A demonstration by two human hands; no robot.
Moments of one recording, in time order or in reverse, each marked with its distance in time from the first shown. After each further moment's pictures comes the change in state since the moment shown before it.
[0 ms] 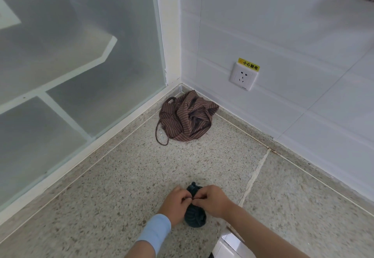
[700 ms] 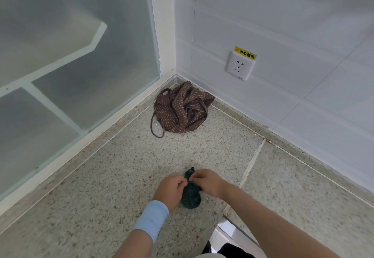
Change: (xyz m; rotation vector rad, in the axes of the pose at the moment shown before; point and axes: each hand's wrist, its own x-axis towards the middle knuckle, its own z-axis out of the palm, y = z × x) left_hand 0.006 0.011 -0.016 0.033 0.071 0.028; right_hand 0.014 -0.018 -0.016 0.135 -0.057 0.152
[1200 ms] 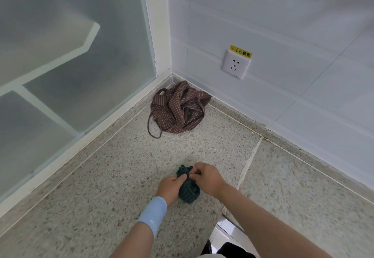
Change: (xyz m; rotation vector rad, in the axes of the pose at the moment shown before) left_hand 0.012 0.009 0.002 -0.559 -0.065 -0.536; right_hand 0.004 0.003 0.002 -0.108 0.260 -0.137
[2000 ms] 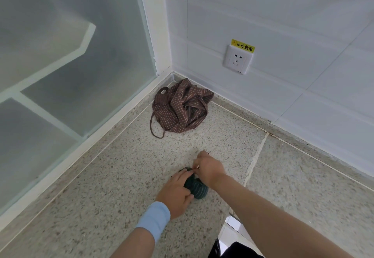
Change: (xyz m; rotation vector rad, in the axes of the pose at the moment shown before) left_hand 0.009 -0.029 -0.018 1.094 -0.113 0.786; right_hand 0.032 -0.011 0.002 -0.580 -0.040 -0.041
